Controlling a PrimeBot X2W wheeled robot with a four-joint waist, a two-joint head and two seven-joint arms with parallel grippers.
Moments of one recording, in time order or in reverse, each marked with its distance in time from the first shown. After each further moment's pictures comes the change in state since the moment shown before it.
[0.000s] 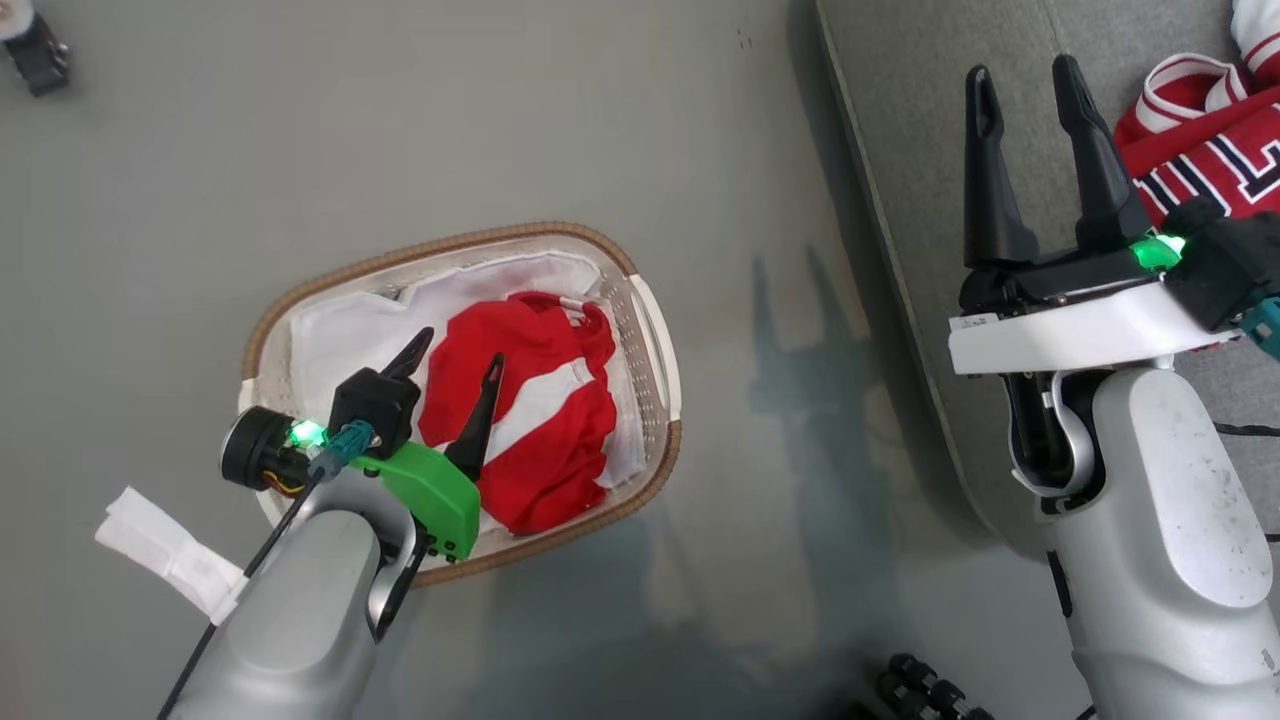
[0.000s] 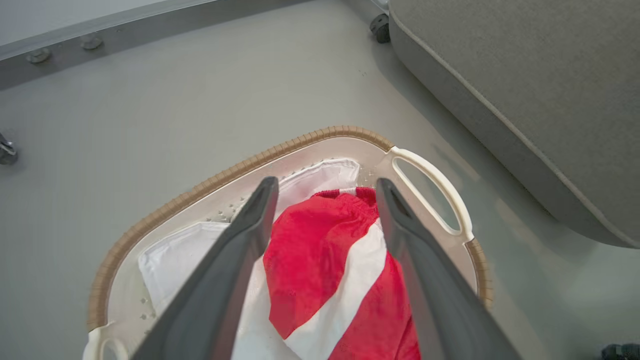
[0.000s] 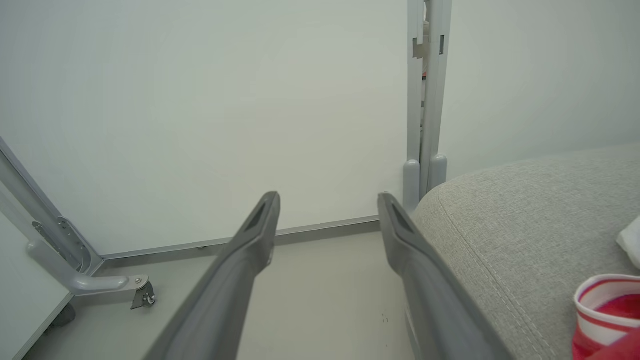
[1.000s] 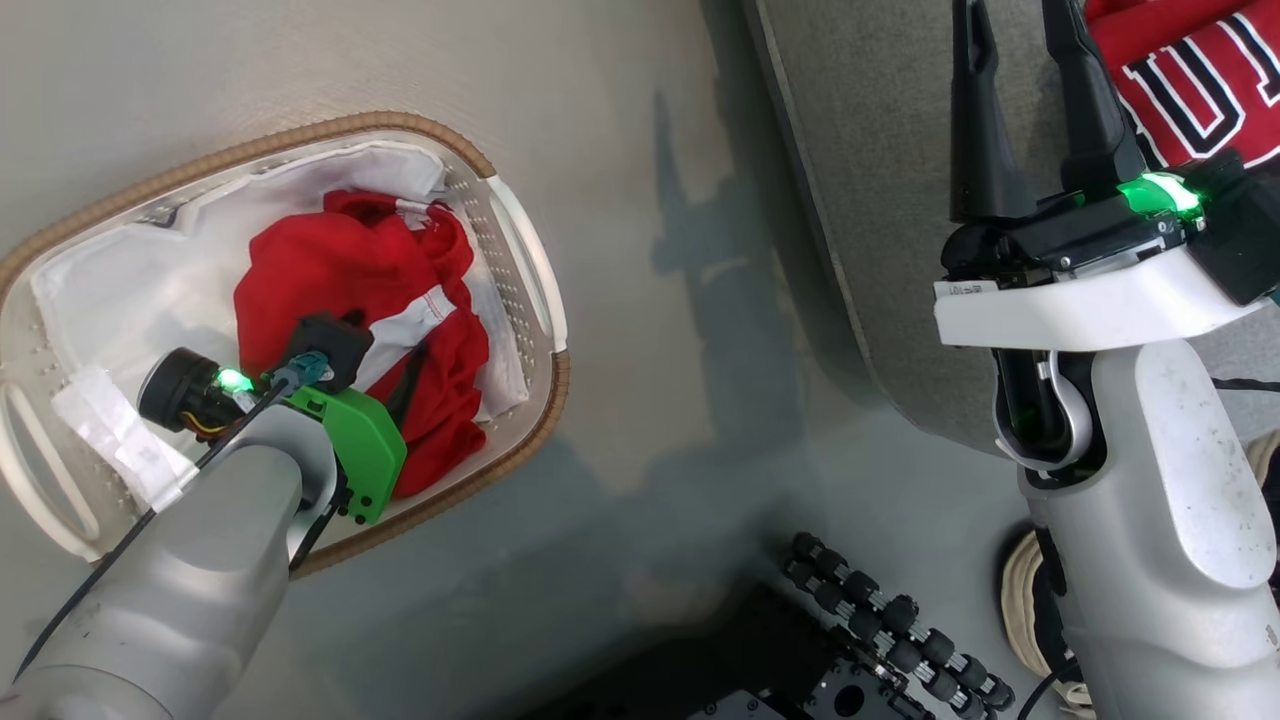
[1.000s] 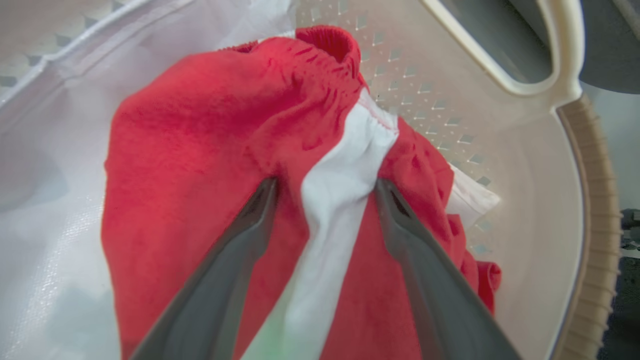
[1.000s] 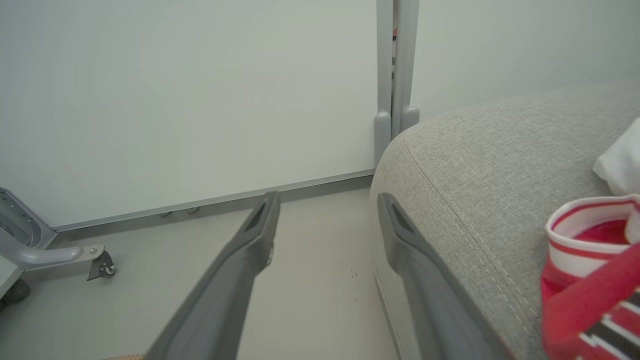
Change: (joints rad) left arm -0.314 0.125 -0.566 0.327 -0.374 0.000 0.008; right arm -0.060 0.001 0.067 -0.102 0.097 0.000 0.000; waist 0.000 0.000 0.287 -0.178
